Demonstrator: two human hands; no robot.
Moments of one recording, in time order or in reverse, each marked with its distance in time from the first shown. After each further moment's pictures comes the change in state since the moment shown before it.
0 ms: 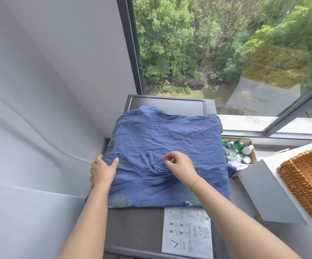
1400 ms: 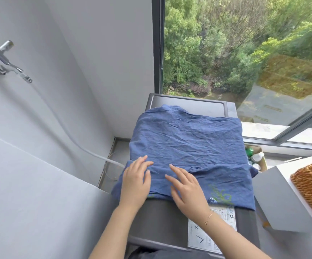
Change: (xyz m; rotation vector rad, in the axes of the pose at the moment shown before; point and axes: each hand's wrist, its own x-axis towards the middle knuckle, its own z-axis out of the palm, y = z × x) left_hand -0.050 -0.050 -0.012 0.007 -0.010 0.850; right_hand -0.074 0.004 0.085 -0.340 0.240 -0.562
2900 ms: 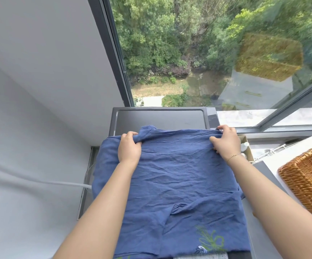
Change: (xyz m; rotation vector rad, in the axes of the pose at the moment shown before) left_hand 0.243 0.034 0.093 -0.040 -0.165 -0.397; right_hand 0.164 0.231 -0.103 0.081 0.105 0.950
